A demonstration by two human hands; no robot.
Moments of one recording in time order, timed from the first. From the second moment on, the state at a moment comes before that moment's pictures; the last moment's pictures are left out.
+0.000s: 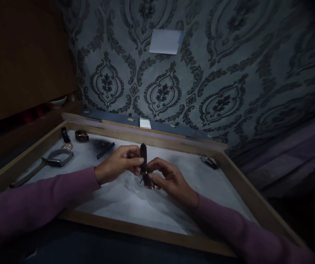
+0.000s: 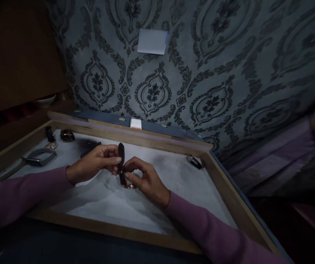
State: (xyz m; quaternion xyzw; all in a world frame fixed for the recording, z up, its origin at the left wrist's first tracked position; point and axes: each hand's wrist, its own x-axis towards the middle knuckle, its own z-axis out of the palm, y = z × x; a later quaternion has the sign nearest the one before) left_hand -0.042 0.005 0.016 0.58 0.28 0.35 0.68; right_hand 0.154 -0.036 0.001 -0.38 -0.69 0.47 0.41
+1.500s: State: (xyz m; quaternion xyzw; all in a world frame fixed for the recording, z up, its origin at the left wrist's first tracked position) left_hand -0.041 0.006 0.008 0.60 0.25 0.35 0.68; right_hand 0.155 -0.029 -0.013 -0.38 -0.56 0.58 0.45
